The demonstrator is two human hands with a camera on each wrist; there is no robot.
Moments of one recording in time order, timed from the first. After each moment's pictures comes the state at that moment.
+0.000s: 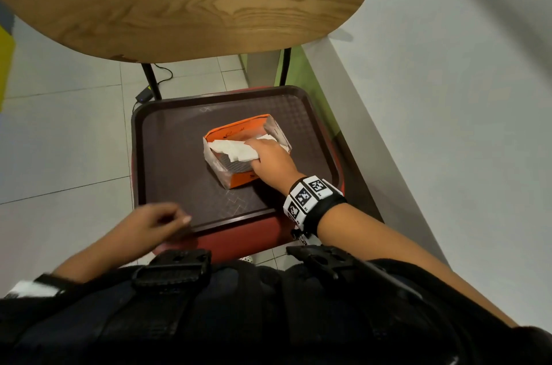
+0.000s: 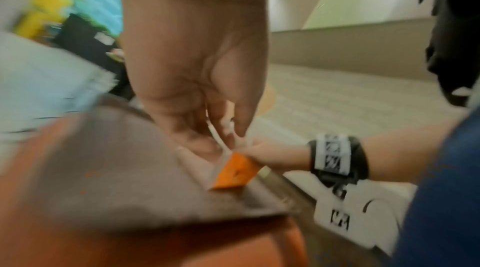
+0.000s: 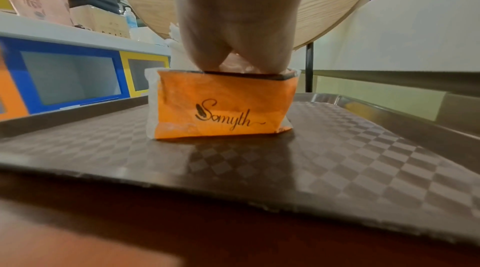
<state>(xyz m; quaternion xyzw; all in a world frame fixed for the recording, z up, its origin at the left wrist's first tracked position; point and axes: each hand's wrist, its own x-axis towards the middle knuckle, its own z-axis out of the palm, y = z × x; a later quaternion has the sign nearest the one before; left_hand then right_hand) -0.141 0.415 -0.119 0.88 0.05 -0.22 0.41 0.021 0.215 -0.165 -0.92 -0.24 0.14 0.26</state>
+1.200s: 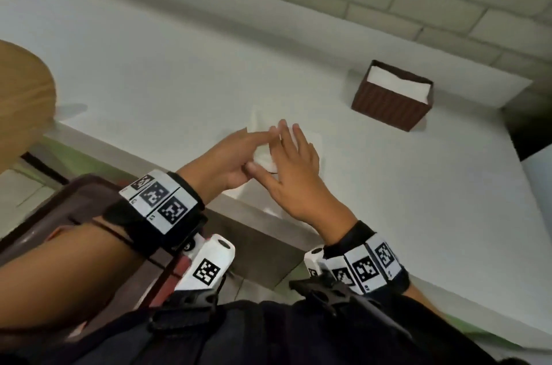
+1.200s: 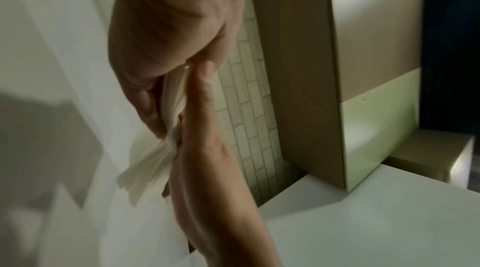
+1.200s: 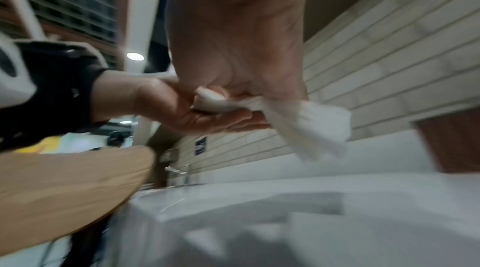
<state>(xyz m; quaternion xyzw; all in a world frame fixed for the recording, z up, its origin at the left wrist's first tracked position) -0.009 0.036 0.003 0.55 -0.10 -0.50 0.66 -0.119 -0.032 -0.003 -0.96 0.19 -0.01 0.22</state>
